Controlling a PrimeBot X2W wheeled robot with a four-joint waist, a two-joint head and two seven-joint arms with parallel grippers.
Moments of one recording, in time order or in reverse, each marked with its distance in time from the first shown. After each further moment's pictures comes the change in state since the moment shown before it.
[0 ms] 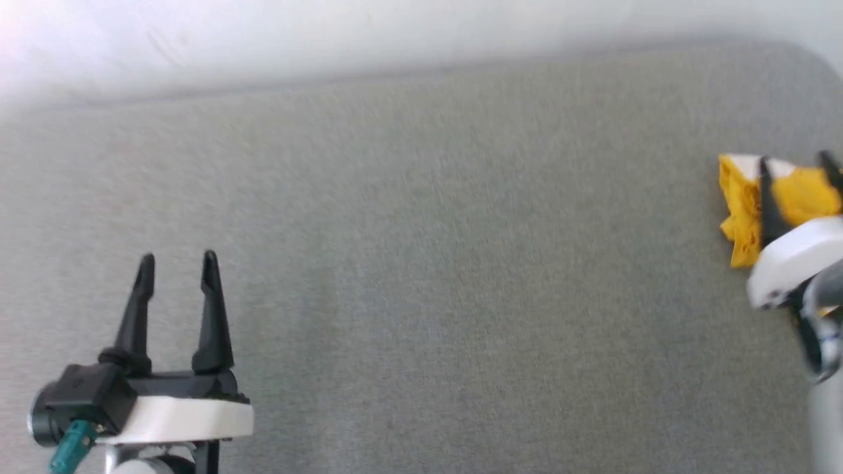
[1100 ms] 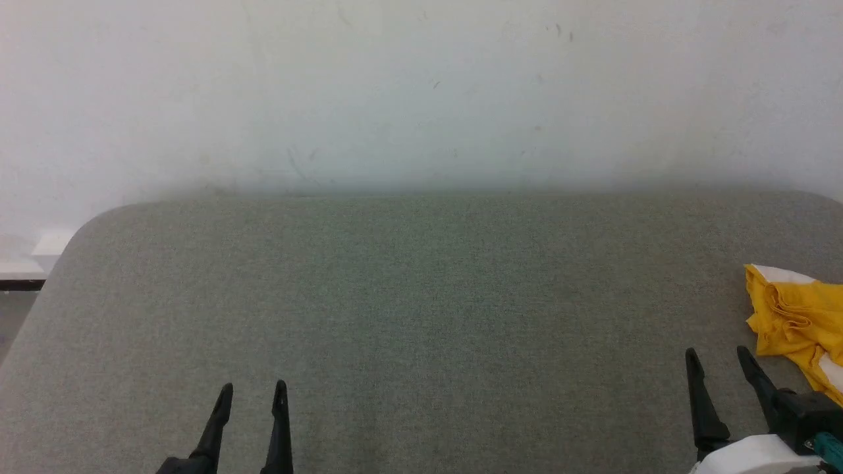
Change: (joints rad) left arm 0.226 -0.121 -0.063 0.133 0.083 -0.026 0.000; right arm 0.538 0.152 0.060 -0.171 0.082 0.000 -0.252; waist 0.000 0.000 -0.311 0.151
